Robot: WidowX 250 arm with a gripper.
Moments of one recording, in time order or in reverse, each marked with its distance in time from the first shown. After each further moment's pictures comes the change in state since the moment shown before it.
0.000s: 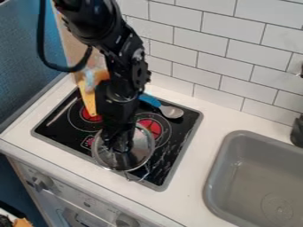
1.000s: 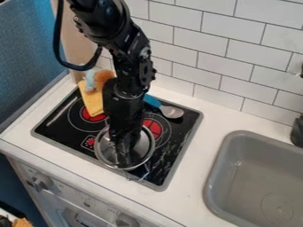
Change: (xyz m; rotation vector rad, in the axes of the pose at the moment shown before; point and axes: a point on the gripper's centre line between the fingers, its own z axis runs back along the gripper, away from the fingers) arm -0.004 -0.014 -0.008 0.017 0.023 -0.001
